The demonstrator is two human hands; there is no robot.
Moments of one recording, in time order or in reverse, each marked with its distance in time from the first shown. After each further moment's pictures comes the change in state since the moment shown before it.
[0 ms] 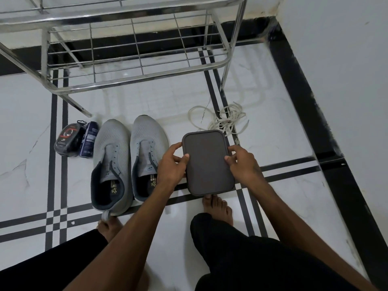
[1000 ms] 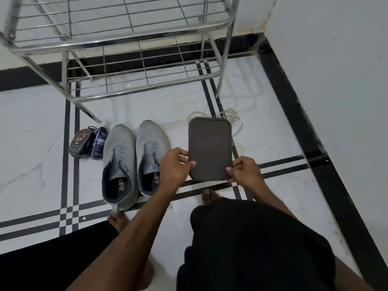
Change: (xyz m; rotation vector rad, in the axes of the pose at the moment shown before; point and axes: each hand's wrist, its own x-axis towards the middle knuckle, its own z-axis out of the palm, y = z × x) left_hand -0.061 0.058 -0.016 0.216 0.027 0.053; right_hand -0.056 0.003 -0.021 0.338 0.005 0.168
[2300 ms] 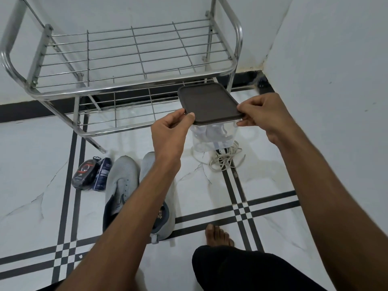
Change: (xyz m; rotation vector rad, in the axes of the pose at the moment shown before) left_hand 0.044 0.145 -0.068 -0.678 0.227 0.190; right_hand 0.029 -0.214 -0.093 0.209 0.114 -0.404
